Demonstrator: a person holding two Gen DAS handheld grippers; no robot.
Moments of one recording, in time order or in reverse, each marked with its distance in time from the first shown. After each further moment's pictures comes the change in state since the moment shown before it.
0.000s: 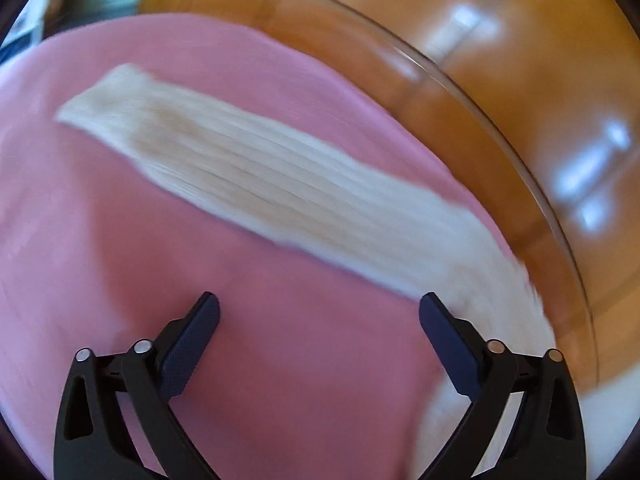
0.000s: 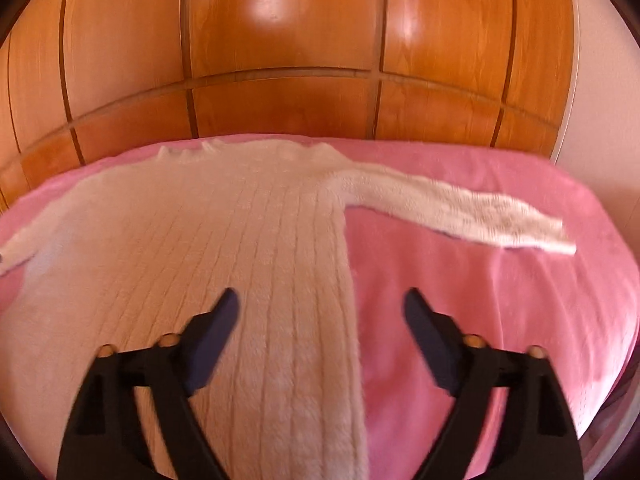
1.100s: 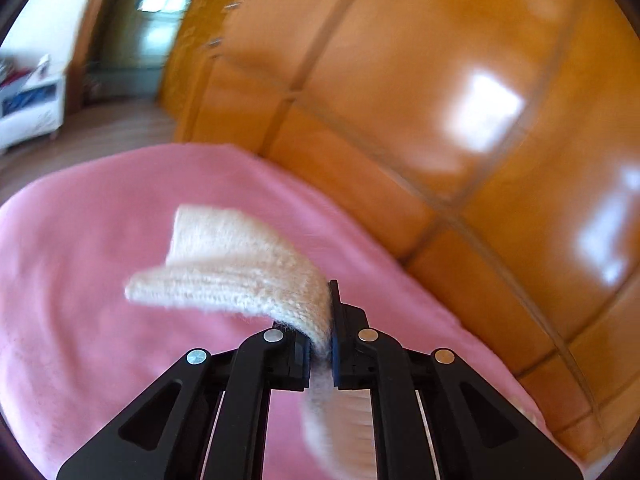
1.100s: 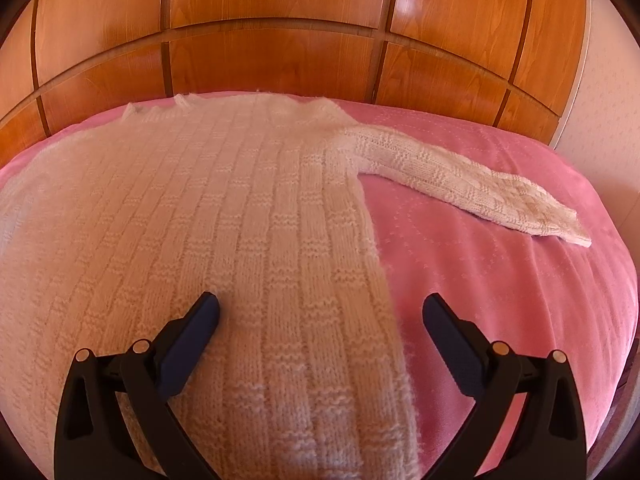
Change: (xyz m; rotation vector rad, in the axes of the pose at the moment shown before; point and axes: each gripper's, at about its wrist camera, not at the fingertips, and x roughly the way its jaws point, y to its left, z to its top) left arm -0.016 -0.063 0.140 0.056 -0.276 0.058; right arm 0.068 0.019 -0.010 -0.016 0.110 -0.074
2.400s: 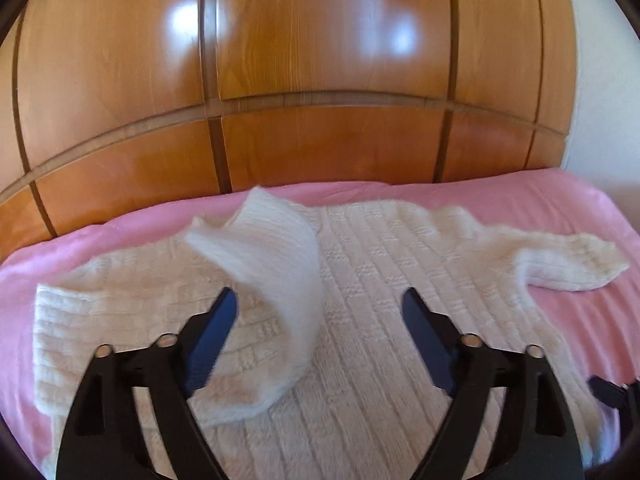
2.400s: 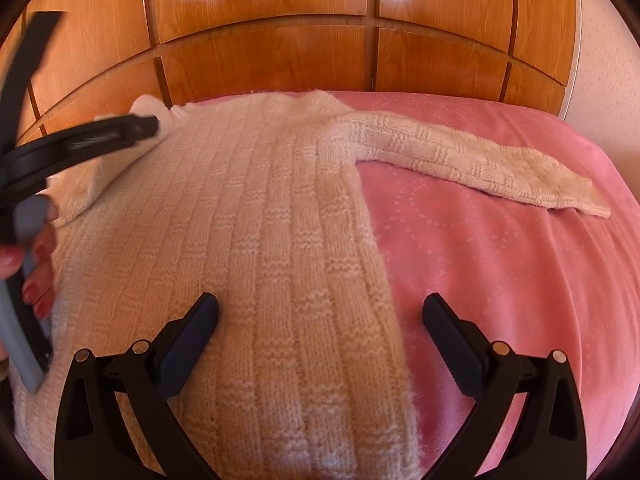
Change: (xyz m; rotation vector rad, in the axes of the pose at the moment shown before) left arm -0.025 -0.312 -0.315 0.868 0.171 -0.498; right arm 0.006 -0.020 -0.003 0.091 0.016 0.093
